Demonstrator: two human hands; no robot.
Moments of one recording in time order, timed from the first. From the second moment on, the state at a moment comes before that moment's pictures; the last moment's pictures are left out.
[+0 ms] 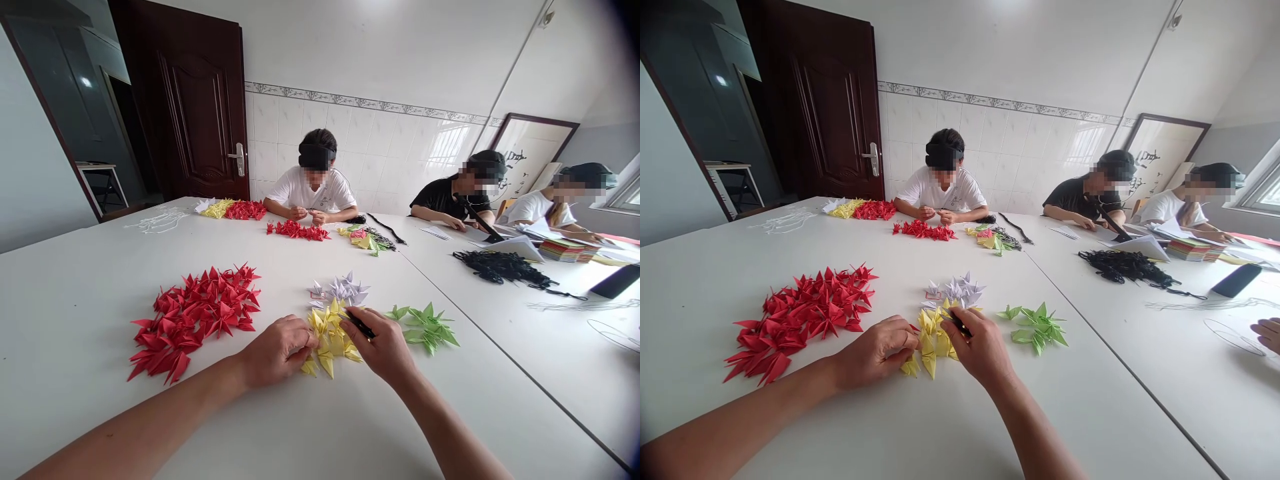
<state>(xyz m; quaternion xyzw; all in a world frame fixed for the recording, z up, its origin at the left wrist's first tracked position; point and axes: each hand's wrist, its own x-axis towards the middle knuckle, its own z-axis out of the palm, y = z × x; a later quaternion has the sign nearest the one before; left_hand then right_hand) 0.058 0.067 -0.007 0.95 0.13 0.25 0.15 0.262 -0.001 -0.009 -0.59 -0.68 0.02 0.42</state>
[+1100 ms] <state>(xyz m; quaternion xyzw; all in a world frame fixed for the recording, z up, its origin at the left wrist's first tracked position) 0.056 0.064 -0.013 0.92 0.15 0.29 0.19 0.258 -0.002 -0.008 -0.59 -0.69 0.04 0.41</state>
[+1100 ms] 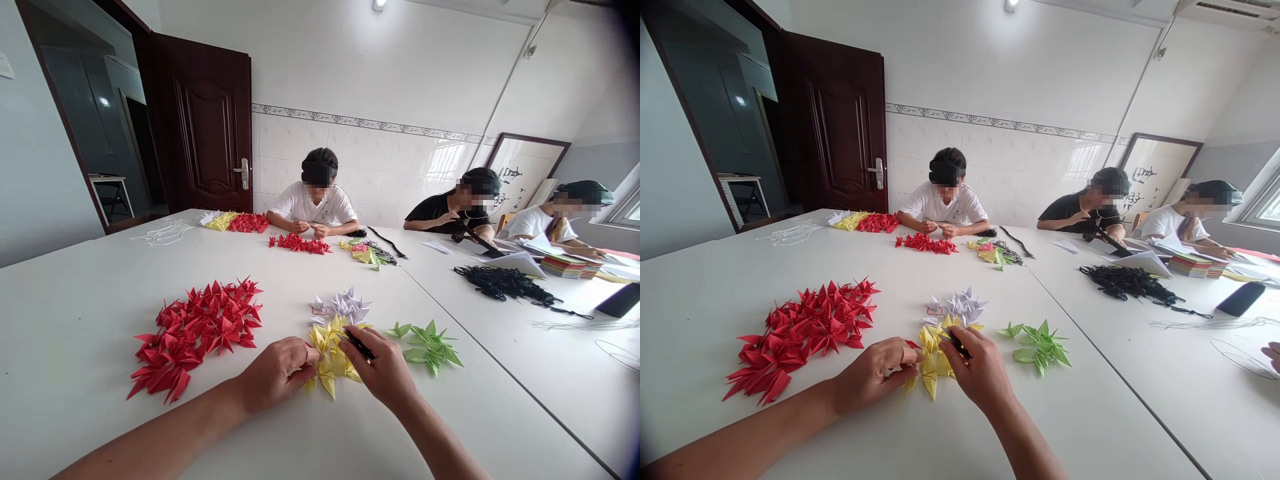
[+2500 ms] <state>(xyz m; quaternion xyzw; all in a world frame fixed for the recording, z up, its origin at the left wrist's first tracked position) 0.056 0.079 -0.019 0.85 0.16 0.49 0.14 0.238 -0.015 -0.002 -0.54 -0.75 0.05 0.39</state>
